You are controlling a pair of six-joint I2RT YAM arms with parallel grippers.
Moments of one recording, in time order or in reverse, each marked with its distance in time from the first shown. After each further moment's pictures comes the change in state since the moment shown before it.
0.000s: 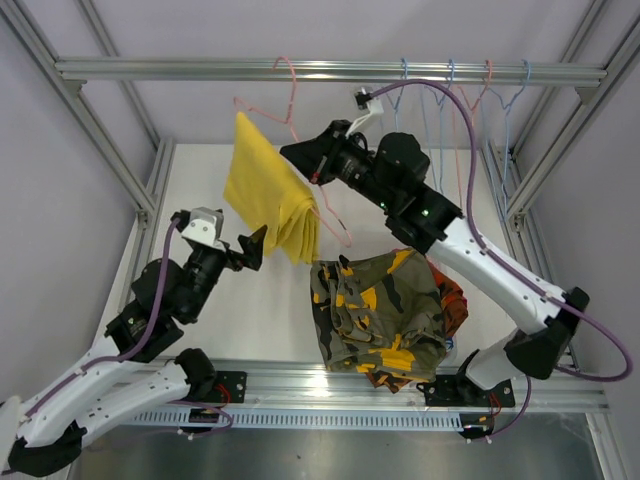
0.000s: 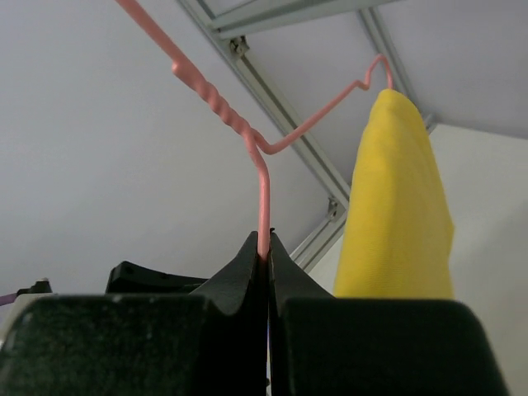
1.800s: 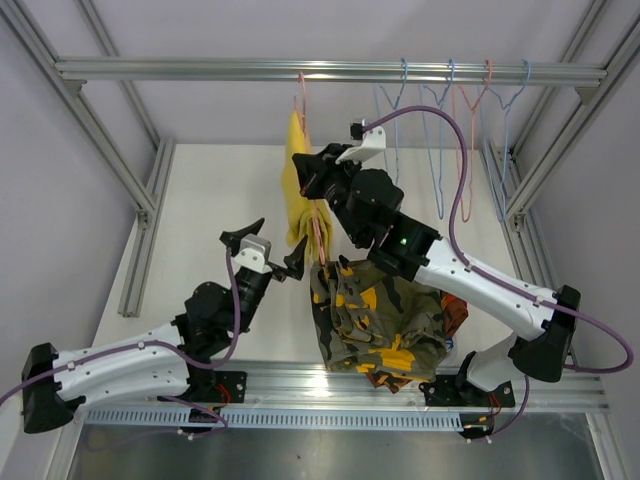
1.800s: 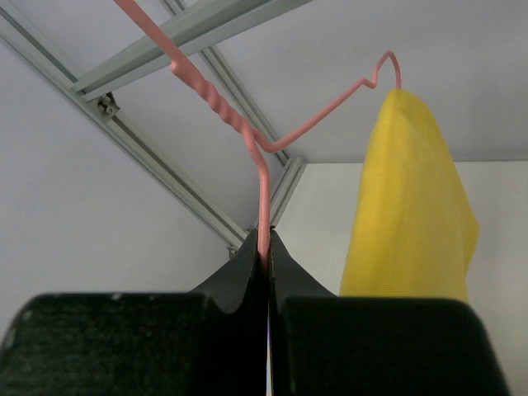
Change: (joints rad) left arm -0.264 0.195 -0.304 0.732 -0.186 0.183; right arm 0.190 -0.051 -0.147 0.102 0.632 -0.160
